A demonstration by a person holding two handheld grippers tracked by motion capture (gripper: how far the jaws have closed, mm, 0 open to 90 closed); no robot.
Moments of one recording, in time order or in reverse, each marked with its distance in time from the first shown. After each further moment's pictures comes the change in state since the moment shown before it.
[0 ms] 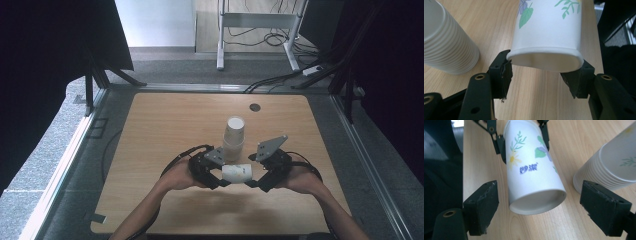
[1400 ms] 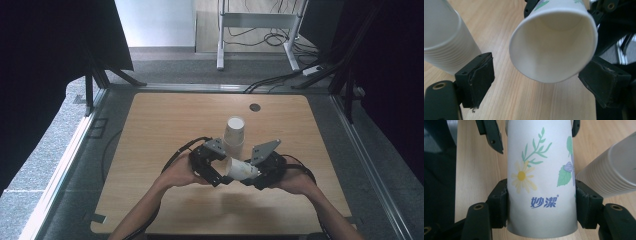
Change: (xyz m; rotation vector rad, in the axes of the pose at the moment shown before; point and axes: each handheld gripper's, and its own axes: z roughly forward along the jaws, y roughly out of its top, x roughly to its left) left arm 0.009 0.006 -0.015 -0.127 -0.023 -0.160; right arm 0.003 -0.002 0.013 -0.003 -0.015 -0.022
